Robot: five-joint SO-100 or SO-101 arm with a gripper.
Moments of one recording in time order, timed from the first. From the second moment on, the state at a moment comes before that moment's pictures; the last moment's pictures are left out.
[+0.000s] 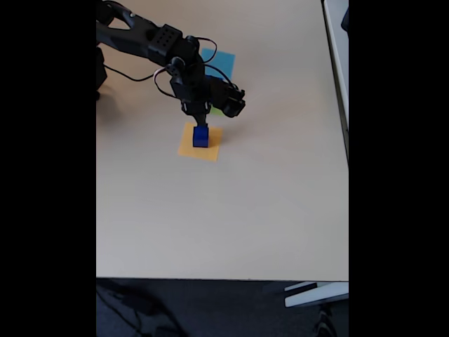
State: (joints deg) arm 27.1 72.7 73.2 72.2 64.6
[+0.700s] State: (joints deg) arm 12.7 68.5 55.5 82.5 82.4
